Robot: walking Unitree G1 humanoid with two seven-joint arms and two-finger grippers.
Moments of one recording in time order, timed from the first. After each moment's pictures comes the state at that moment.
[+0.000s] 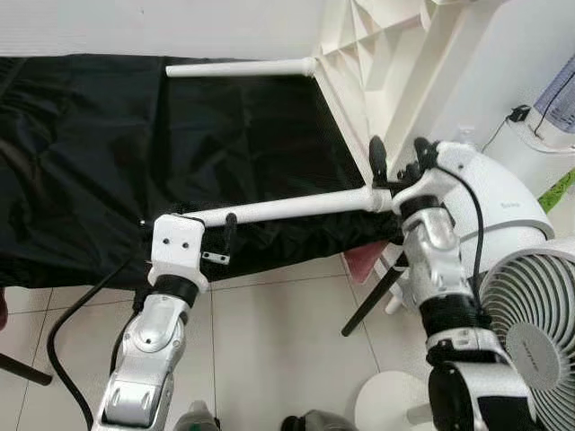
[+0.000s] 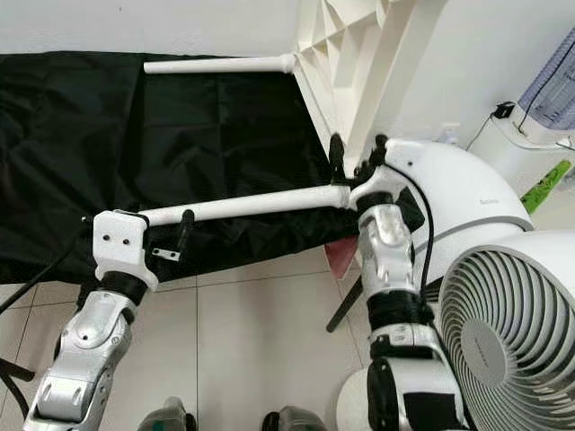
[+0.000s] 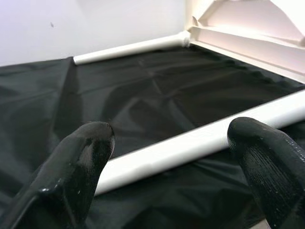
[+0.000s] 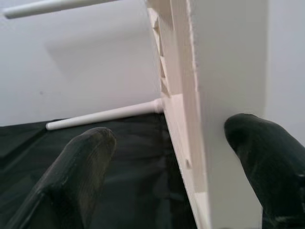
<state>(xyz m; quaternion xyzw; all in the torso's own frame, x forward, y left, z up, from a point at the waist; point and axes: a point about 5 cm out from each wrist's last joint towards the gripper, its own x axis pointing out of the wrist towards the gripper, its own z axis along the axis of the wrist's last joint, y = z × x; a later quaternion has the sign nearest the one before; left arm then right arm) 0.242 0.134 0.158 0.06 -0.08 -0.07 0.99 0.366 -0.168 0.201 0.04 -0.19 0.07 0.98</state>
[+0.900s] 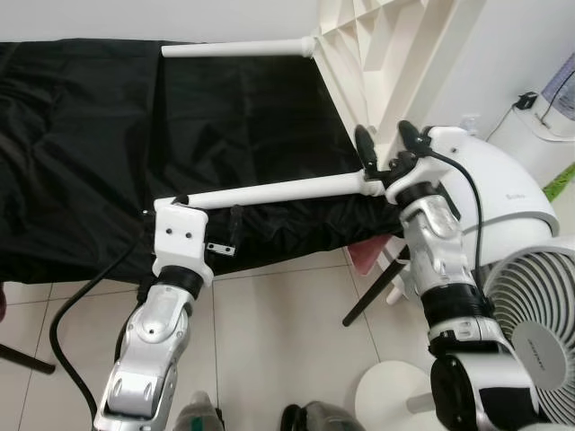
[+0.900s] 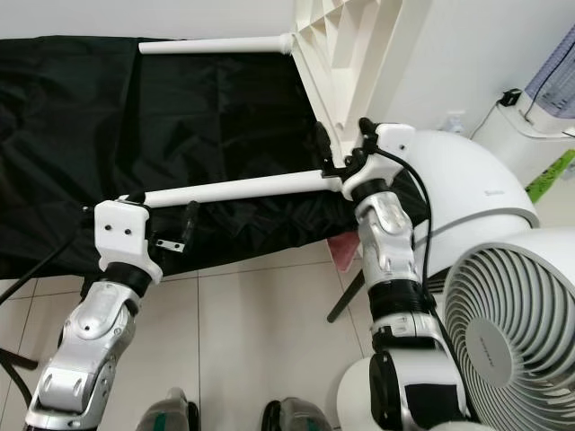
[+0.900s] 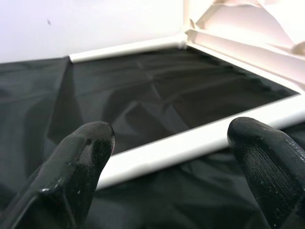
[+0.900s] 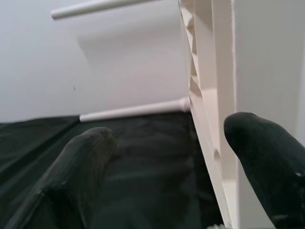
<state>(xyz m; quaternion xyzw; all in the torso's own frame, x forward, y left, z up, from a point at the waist) 0.249 0.130 0.173 0.05 -0.10 -0.09 0.99 0.342 -0.167 0.197 0.04 -0.22 0.11 0.97</state>
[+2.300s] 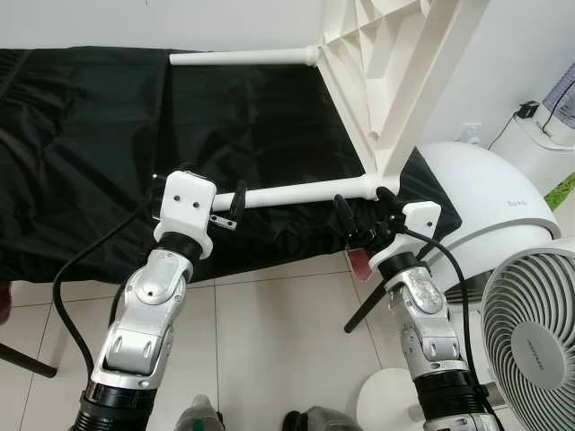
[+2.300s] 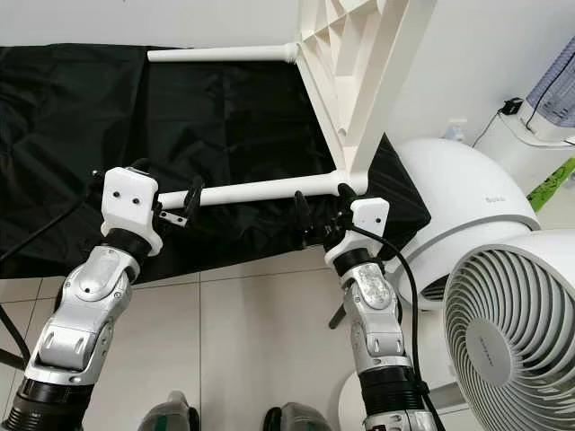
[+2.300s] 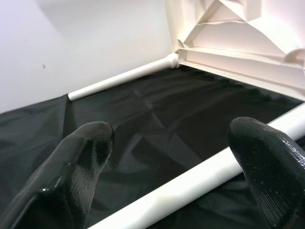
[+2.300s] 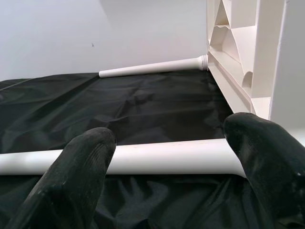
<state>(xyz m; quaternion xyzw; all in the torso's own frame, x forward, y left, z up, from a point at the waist) 0.273 0.129 0.187 0.12 -0.12 -0.14 0.98 0.291 -0.143 0.145 0.02 -0.14 0.14 0.98</state>
